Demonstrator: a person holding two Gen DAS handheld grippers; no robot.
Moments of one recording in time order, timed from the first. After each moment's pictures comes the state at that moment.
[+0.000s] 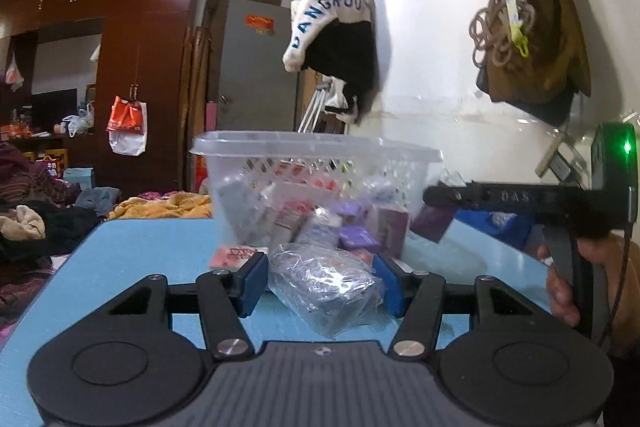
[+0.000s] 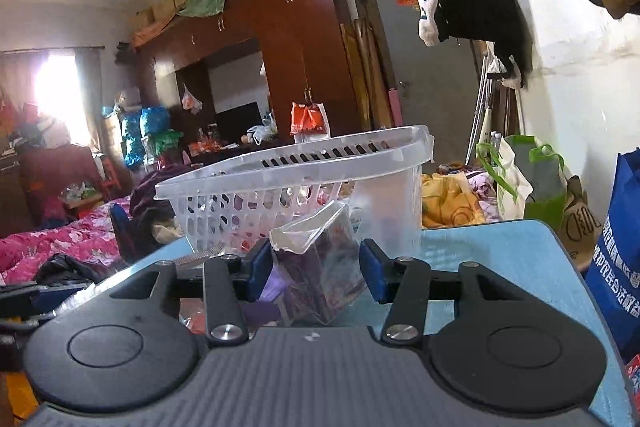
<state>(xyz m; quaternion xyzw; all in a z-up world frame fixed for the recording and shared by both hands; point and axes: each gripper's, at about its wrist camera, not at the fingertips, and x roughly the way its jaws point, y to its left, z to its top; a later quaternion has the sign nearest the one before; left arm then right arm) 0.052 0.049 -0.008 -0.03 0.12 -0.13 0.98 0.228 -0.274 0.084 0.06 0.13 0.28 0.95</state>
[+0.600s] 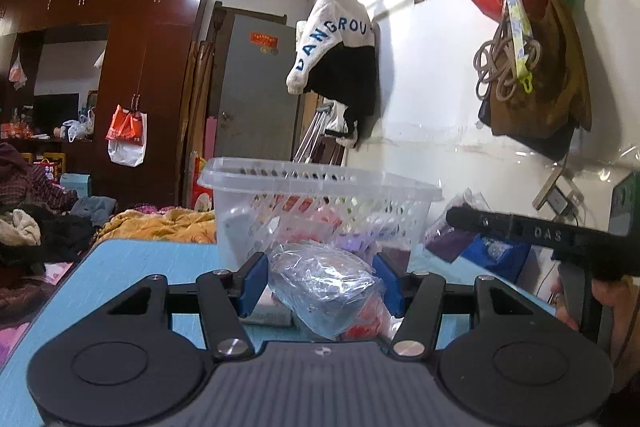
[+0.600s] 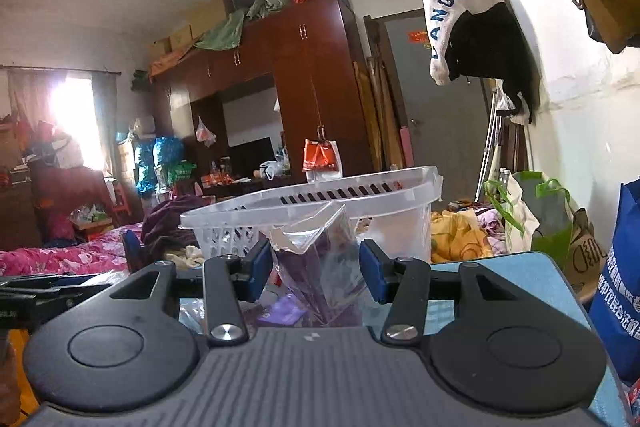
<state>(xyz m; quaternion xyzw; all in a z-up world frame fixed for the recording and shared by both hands) 0.059 0.061 0.007 -0.05 0.09 -0.14 0.99 0.211 -0.280 0.093 0.07 0.07 0.29 0.95</state>
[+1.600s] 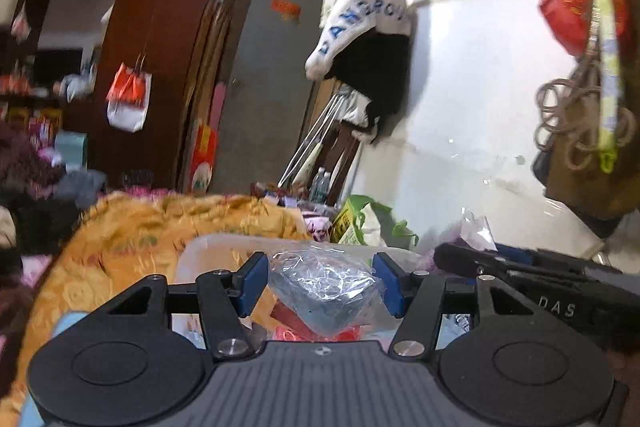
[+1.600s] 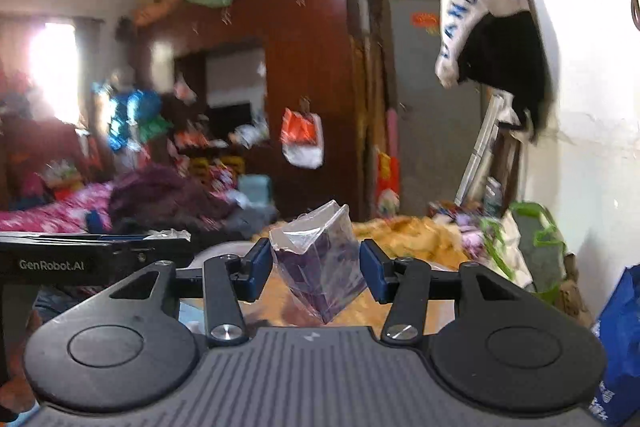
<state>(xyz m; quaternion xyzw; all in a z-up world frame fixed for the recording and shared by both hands) 0.233 0.068 0.098 -0.12 0.16 -0.12 0.97 0.320 -0.202 0.179 -0.01 0.13 0.24 0.96</state>
